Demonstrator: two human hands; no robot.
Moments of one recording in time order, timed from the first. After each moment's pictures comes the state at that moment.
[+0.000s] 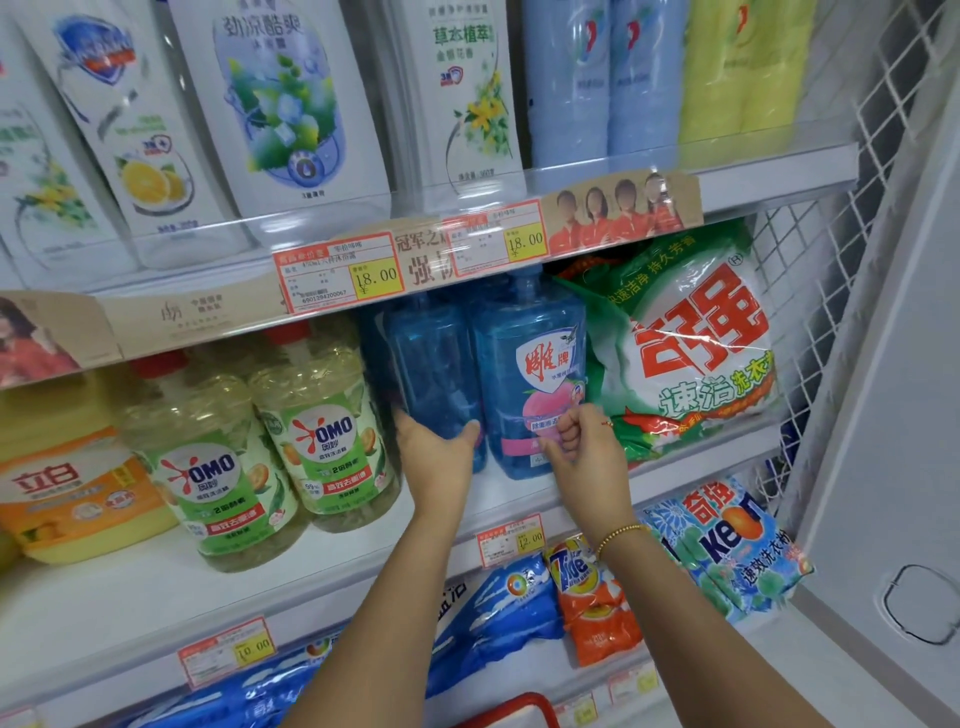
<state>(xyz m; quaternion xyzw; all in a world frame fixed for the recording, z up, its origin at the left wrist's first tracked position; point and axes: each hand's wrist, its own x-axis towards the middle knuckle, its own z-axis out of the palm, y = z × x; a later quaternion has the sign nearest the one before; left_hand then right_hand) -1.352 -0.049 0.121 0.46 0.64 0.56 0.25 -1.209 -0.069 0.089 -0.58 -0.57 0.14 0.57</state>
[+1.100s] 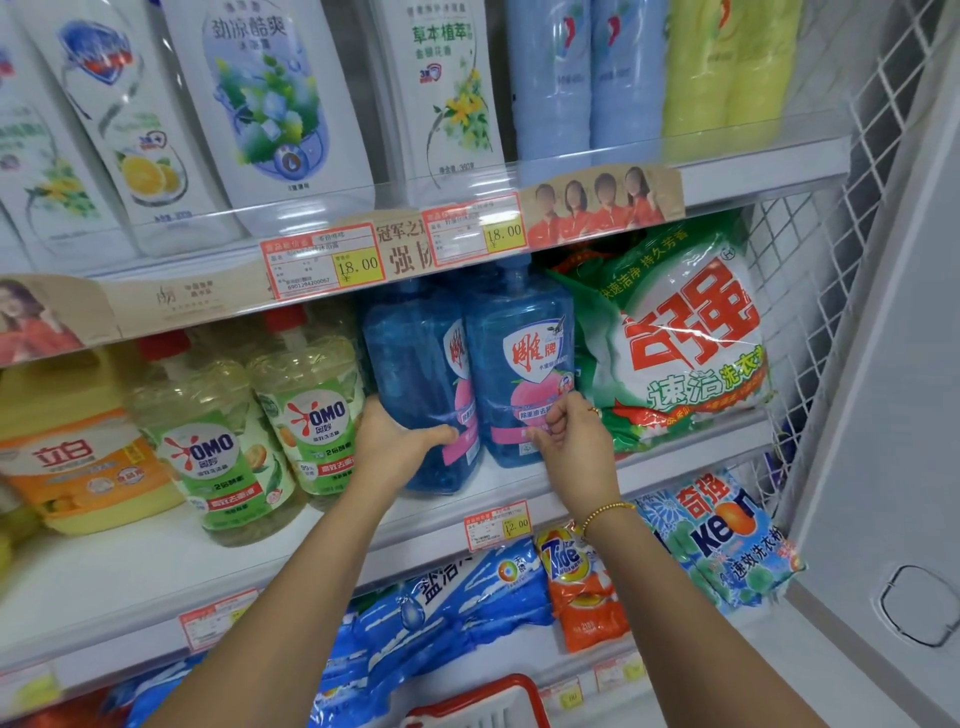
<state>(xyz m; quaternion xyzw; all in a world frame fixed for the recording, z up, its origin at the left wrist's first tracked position) -1.392 -0.064 0.141 0.52 0.64 0.49 0.29 -1.204 -0.068 0.094 -0.60 -0.58 0.16 0.53</state>
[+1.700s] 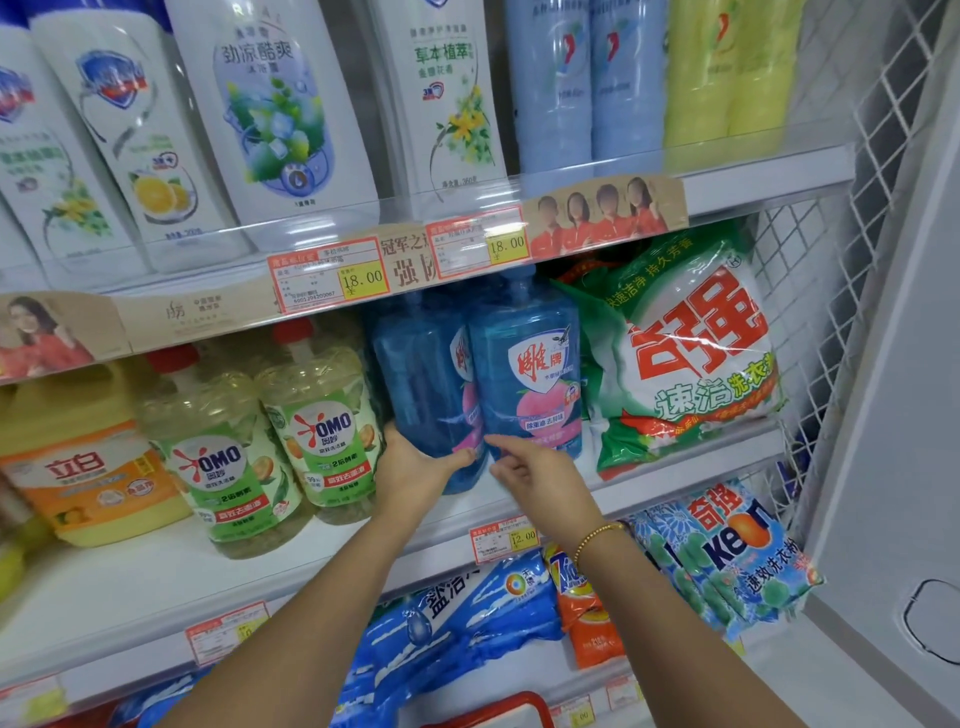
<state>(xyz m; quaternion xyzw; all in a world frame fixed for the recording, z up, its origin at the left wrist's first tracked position) -1.380 -0.061 0.117 0.53 0.68 0.45 0.24 -1.227 -0.081 0.096 -0.52 -0.70 0.27 0.41</state>
